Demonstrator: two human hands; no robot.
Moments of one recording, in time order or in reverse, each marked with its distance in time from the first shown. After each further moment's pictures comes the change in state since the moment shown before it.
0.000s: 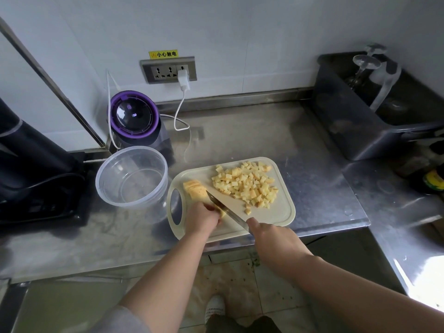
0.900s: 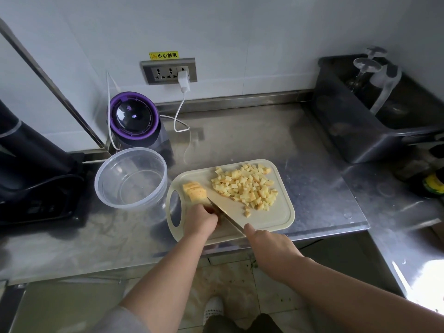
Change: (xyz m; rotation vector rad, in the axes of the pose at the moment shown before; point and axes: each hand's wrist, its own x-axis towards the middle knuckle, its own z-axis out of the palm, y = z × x) left_hand 0.007 -0.004 0.000 0.173 0.010 0.004; right_hand 0.003 -0.008 -0.002 -0.022 -0.129 0.020
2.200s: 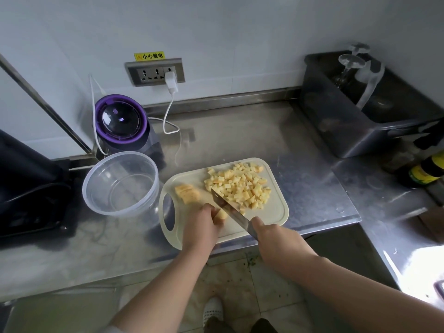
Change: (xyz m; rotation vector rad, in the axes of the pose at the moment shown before) left_hand -0.016 -0.005 0.012 0.409 0.190 0.452; right_hand -0.014 0.013 -0.009 0.083 0.059 0.127
